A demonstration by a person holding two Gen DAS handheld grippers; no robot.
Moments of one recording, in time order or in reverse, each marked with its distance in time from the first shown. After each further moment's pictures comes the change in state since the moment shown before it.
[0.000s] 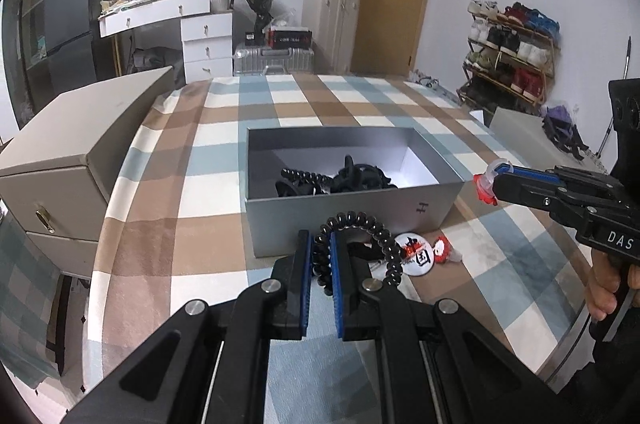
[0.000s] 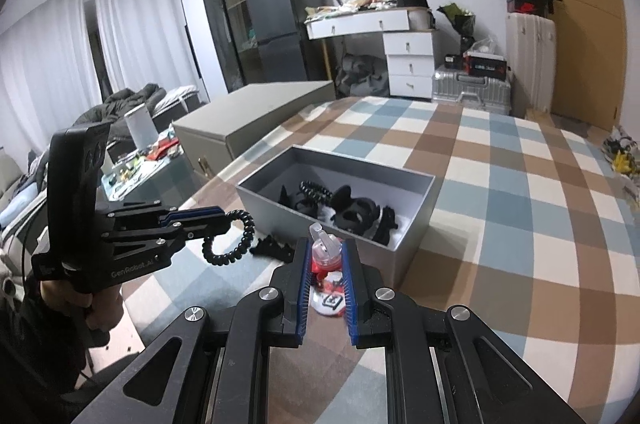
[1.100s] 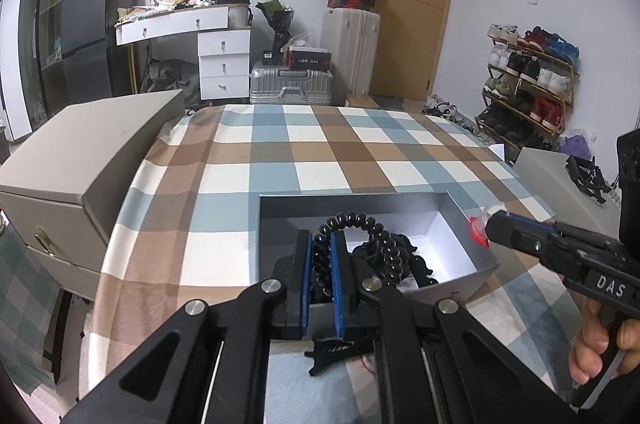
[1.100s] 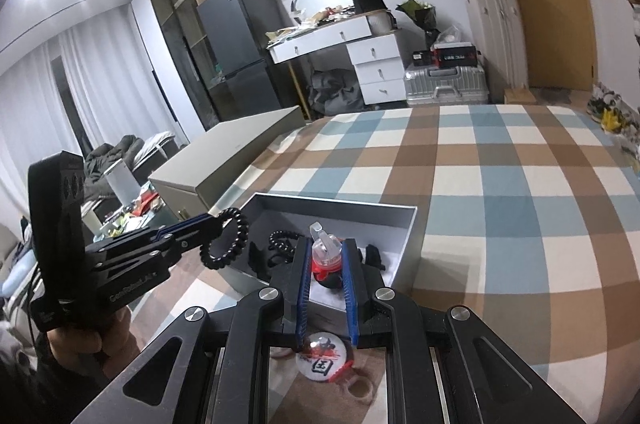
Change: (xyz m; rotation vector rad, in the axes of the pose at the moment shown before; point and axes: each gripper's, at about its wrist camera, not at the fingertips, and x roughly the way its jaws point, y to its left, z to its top) left arm 0.027 0.009 0.039 -0.049 -0.074 0.040; right arm 0.033 -0.031 0.022 0.194 -0.054 -0.019
